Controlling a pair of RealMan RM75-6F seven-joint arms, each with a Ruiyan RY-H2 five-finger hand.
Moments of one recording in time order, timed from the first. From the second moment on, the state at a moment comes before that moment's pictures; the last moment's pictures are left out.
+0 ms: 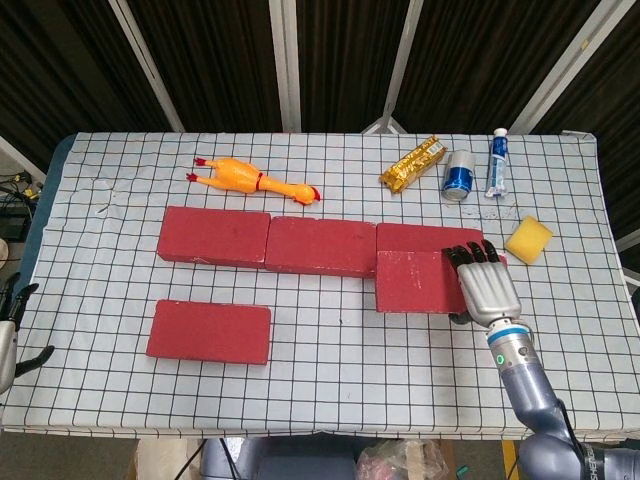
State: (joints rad) left arm -0.05 -1.17 -0.09 -1.66 1.39 1.55 0.28; right arm 0.66 -1.09 0.21 -2.05 -0.67 1.15 -0.73
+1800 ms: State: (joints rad) left arm -0.04 -1.19 -0.11 -1.65 1.36 1.58 0.31; right arm 1.25 -1.36 0.20 -1.52 0.05 0.90 -0.86
